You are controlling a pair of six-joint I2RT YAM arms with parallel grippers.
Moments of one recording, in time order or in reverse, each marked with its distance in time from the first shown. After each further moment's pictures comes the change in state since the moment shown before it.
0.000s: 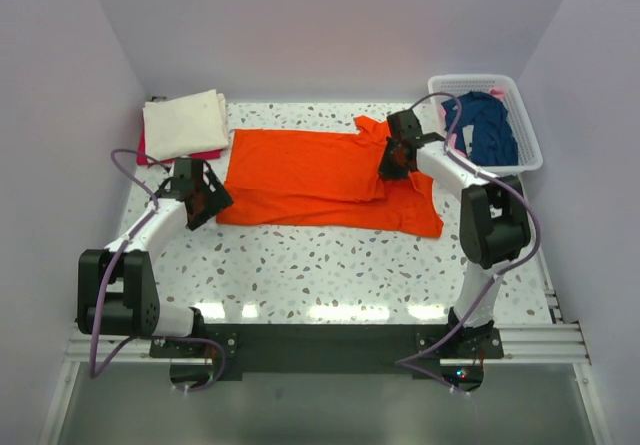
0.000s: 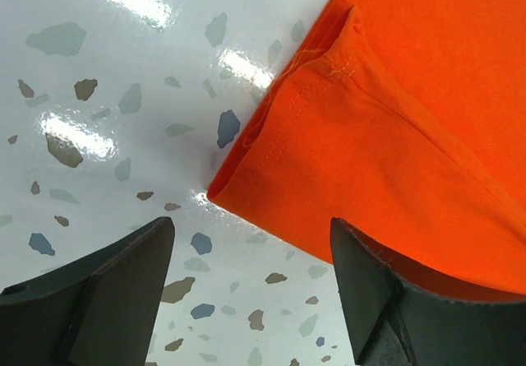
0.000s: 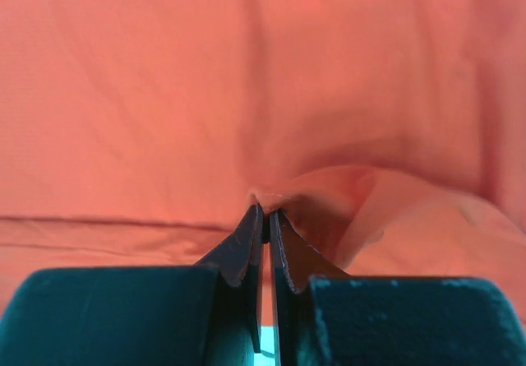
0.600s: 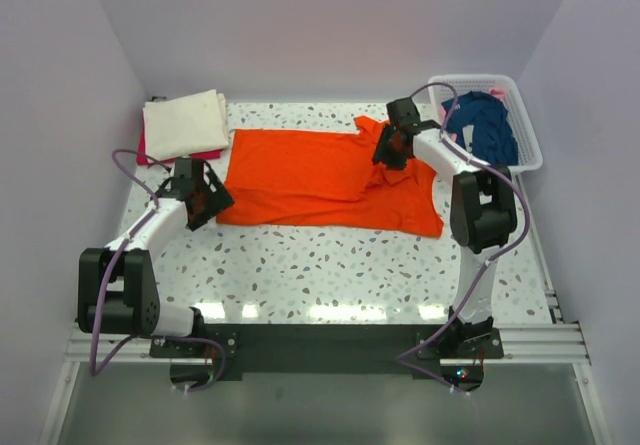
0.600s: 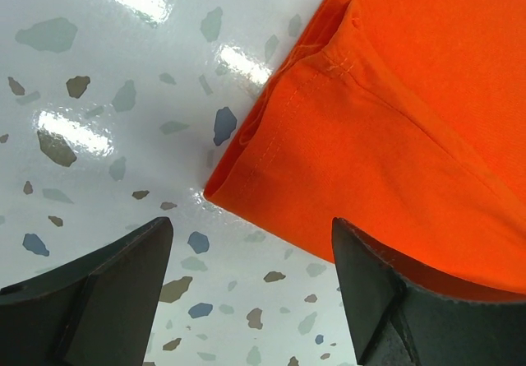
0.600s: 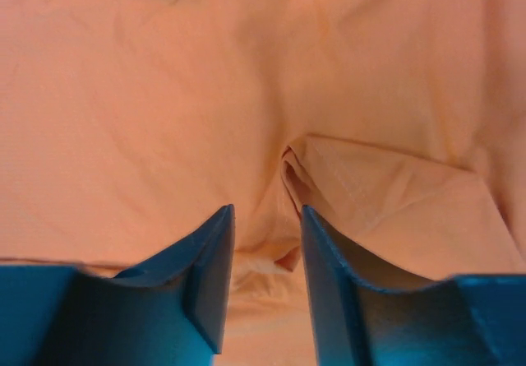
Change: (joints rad) left arm 0.000 0.007 0.000 0.000 0.010 0.000; right arm -0.032 0.160 0.203 -0.034 -0.019 -0.014
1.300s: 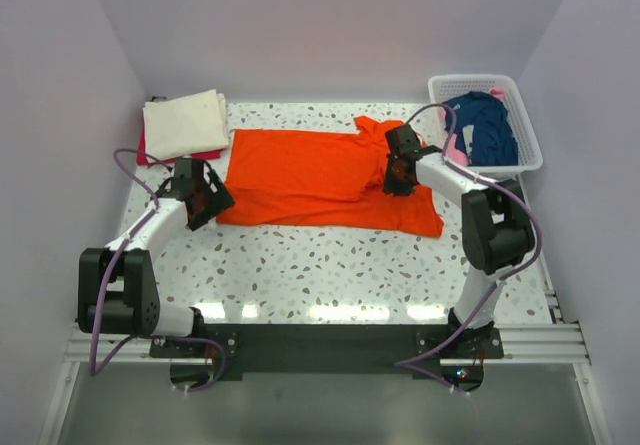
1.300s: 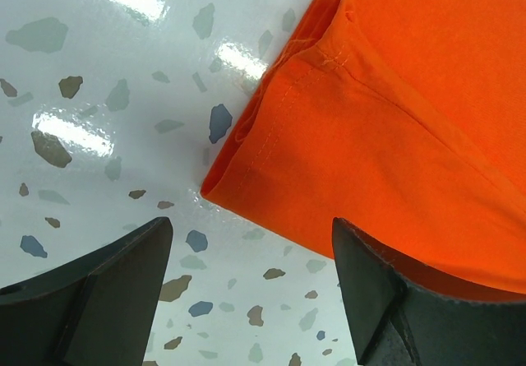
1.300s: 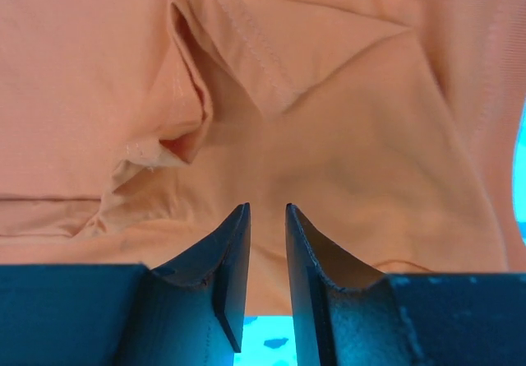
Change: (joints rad) left arm 0.000 0.000 0.000 0.001 0.018 0.017; right arm 0.043 -0.211 -0.326 0.037 0.108 -0.086
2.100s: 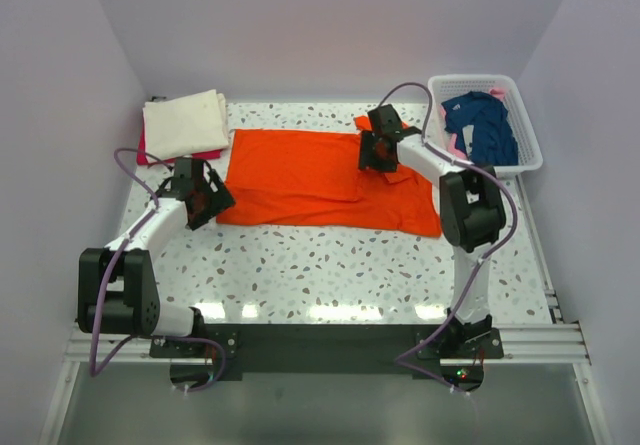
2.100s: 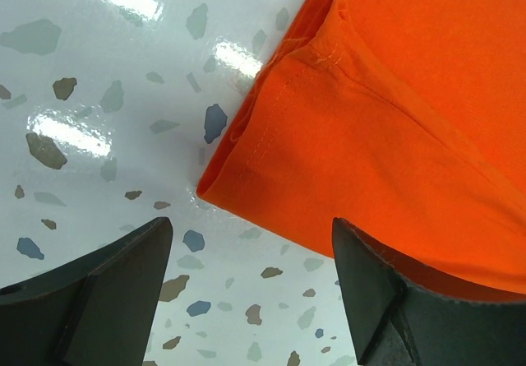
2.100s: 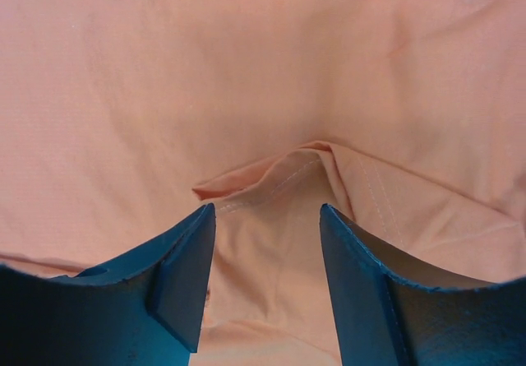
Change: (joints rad) left arm 0.000 0.000 0.003 0.000 0.010 0.006; right arm 0.040 0.260 0.330 0.026 -0.051 -0.090
